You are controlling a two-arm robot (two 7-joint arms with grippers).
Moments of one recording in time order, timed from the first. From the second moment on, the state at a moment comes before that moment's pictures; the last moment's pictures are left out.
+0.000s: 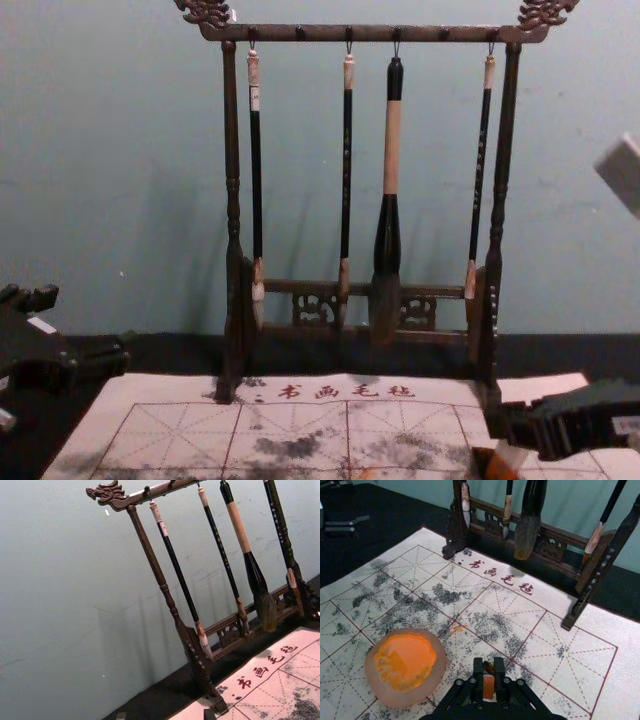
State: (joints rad) left arm -0.20 0.60 0.45 -1.41 -0.25 -0.12 0.03; right arm 0.21 0.48 -0.41 -1.65 0.40 0.57 0.29
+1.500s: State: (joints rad) left arm -0.20 0.60 0.45 -1.41 -0.25 -0.12 0.03; right arm 0.21 0.48 -0.41 -1.65 0.40 0.57 0.29
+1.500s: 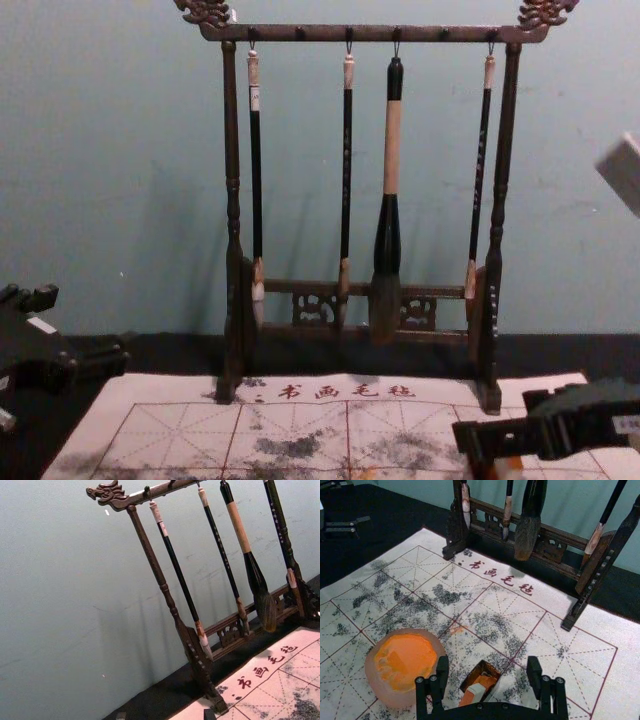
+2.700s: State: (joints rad) left arm -0.20 0.60 0.45 -1.41 -0.25 -0.12 0.03; right arm 0.05 0.36 -0.23 -1.47 0.33 -0.11 0.24
